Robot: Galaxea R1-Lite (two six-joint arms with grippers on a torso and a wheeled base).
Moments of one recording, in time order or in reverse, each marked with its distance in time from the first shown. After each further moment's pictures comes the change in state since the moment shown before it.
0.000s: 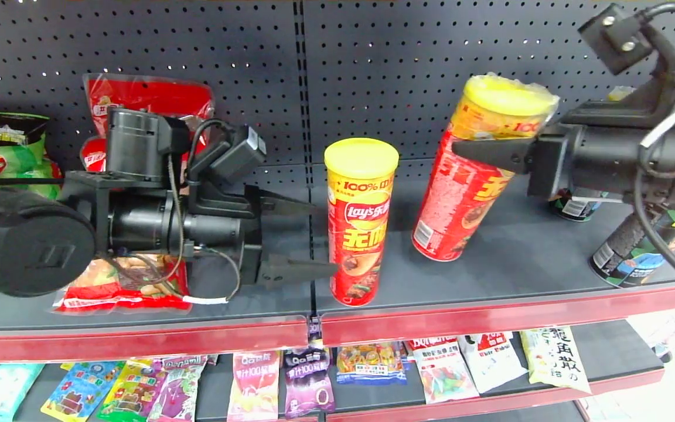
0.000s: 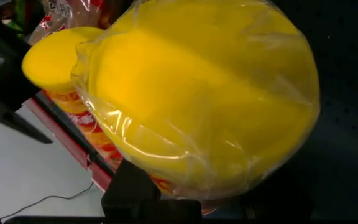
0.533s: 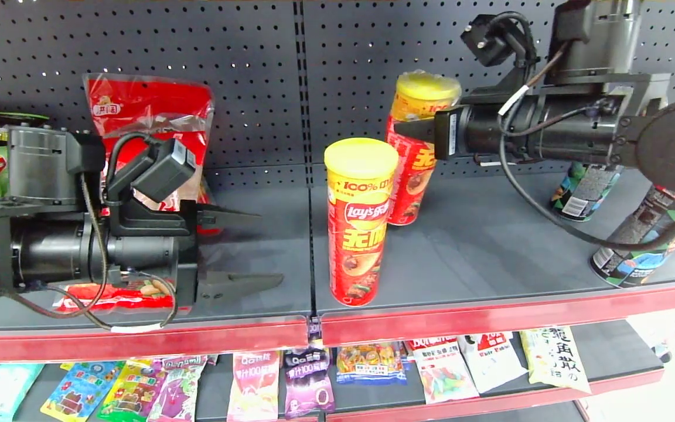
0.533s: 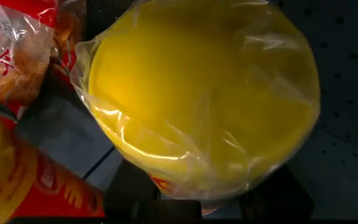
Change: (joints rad) left arm 0.129 -0.160 0.180 -0.010 0.037 -0.001; right arm 0.005 0.322 -0.366 0.060 -0.046 -0.001
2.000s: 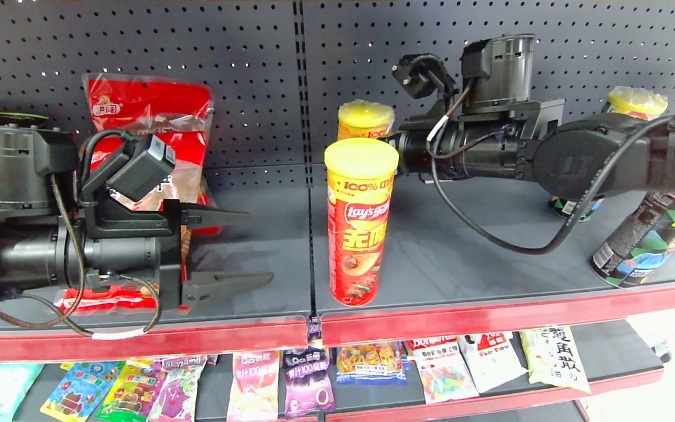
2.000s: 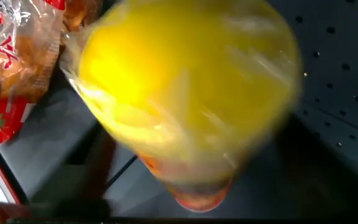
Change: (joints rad) left arm 0.018 -0.049 0.031 -0.011 0.007 -0.030; right arm 0.081 0.157 -0.108 0.015 -0.002 0.020
